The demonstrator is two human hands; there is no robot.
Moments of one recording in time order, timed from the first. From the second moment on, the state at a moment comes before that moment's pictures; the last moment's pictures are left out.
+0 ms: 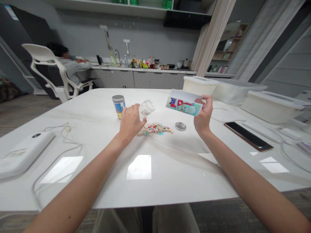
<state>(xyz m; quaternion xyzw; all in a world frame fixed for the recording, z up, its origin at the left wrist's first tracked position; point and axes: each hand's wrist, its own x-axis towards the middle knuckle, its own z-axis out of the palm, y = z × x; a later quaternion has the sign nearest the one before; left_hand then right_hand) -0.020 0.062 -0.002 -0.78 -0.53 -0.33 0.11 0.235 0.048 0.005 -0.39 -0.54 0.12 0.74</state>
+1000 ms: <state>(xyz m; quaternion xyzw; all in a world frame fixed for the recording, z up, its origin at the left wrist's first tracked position) 0.008 0.043 0.003 -0.75 -0.35 -0.50 -0.24 0.207 0.037 -0.002 -0.38 -0.69 0.41 0.46</state>
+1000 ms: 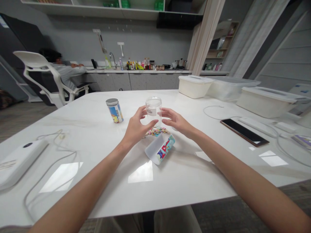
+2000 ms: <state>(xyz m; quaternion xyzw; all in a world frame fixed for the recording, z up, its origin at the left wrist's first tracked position) 0.004 0.033 0.003 -0.85 -0.34 -0.18 -0.36 0.229 0.069 -0.041 -0.61 -0.50 0.24 0.56</state>
